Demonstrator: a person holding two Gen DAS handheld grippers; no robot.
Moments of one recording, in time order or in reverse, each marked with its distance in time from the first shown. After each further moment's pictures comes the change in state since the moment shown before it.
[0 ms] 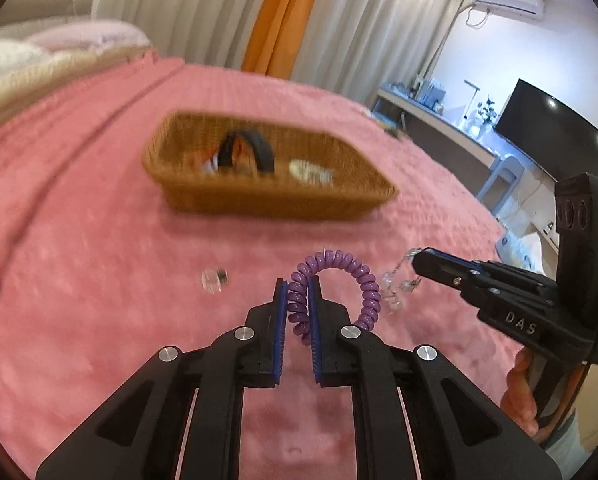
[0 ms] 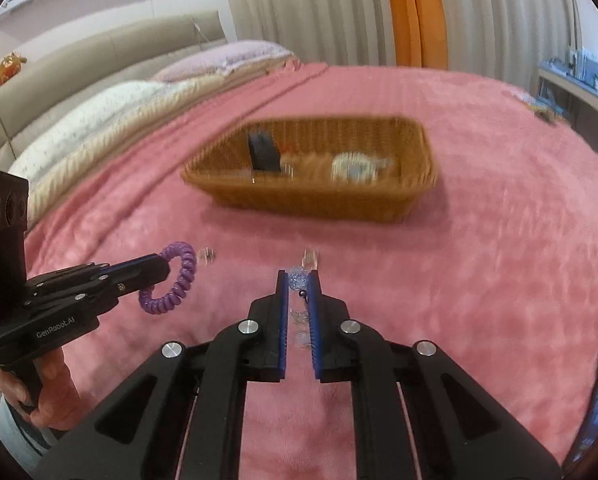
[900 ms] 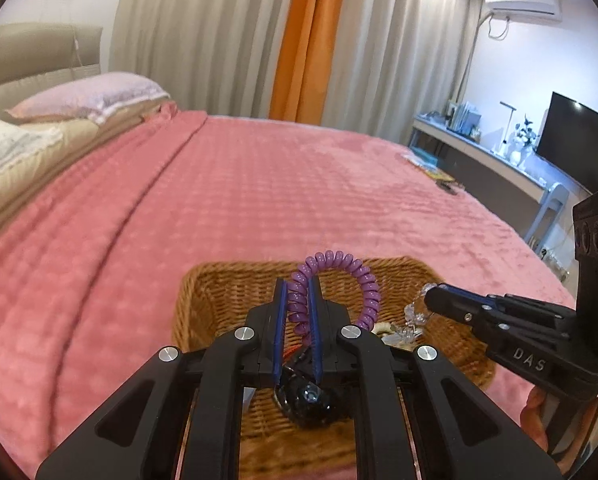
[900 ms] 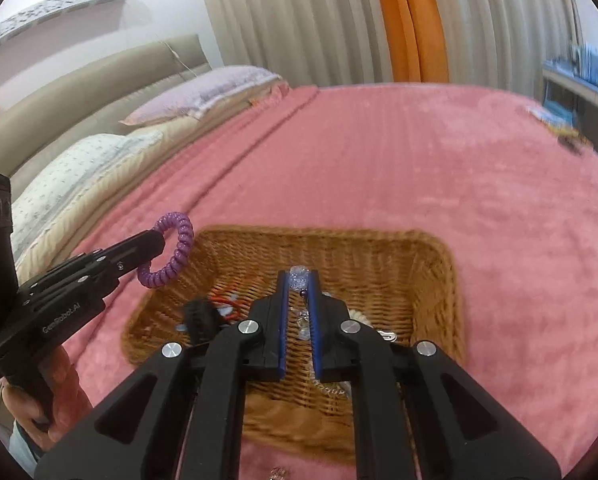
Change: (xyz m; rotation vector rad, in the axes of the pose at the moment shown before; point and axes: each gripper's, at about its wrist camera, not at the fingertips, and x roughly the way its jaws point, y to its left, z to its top) left arm 0.101 0.038 0.155 0.043 -0.091 0.144; right arm 0.117 -0.049 0.148 0.074 -0.021 0.021
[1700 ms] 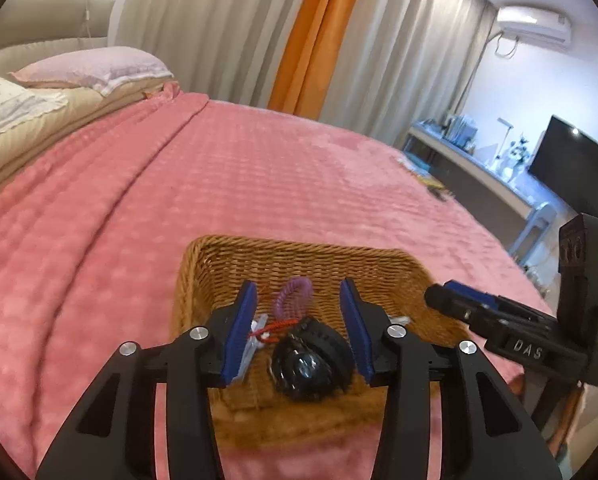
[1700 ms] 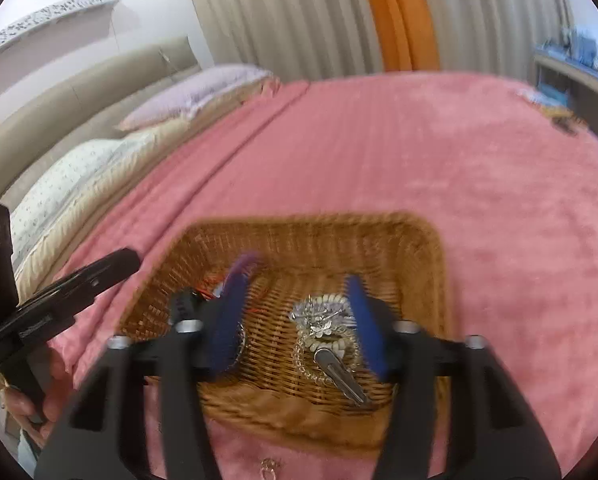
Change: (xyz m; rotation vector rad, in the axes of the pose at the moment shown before) left arm -0.032 0.020 -0.013 -0.098 -0.002 -0.077; right arm -0.033 -0.004 -0.012 0.028 -0.038 0.017
